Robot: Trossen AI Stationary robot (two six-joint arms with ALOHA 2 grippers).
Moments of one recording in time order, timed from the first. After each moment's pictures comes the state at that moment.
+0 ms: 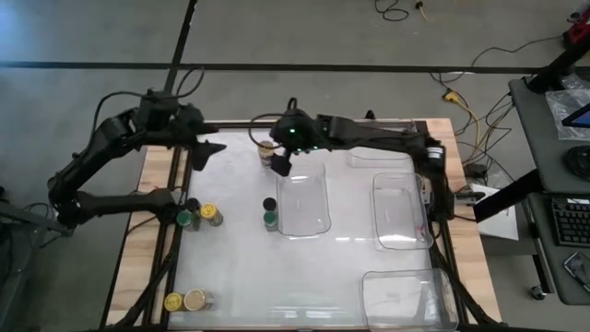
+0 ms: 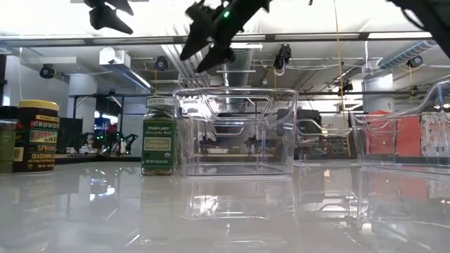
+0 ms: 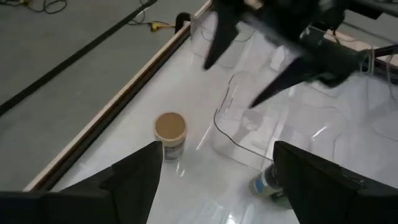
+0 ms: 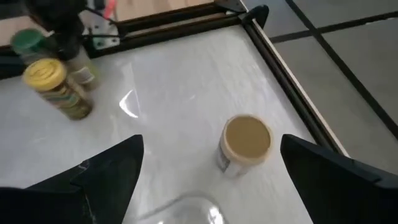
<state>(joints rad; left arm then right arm) 0.61 0.90 1.28 -1.00 0.18 -0.02 -0.23 2.05 1.99 -0.62 0.04 0.04</state>
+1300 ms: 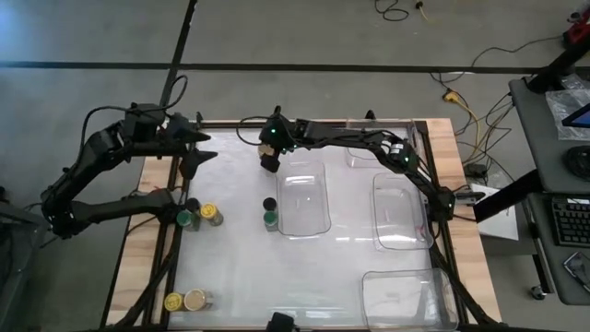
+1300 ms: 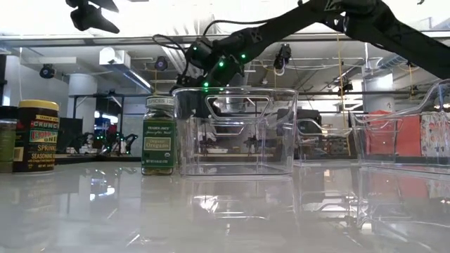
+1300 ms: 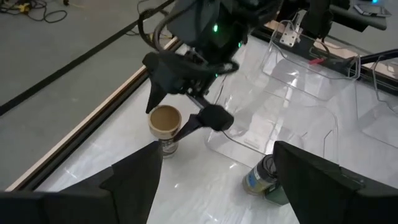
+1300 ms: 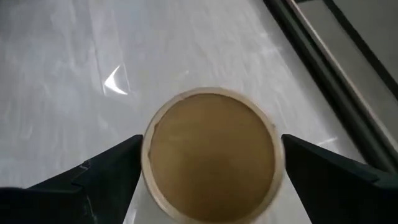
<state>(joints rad) 0.61 0.75 1.16 -0.98 0.19 -0.04 -0.35 2.38 2.07 -0.48 -0.03 -0.02</state>
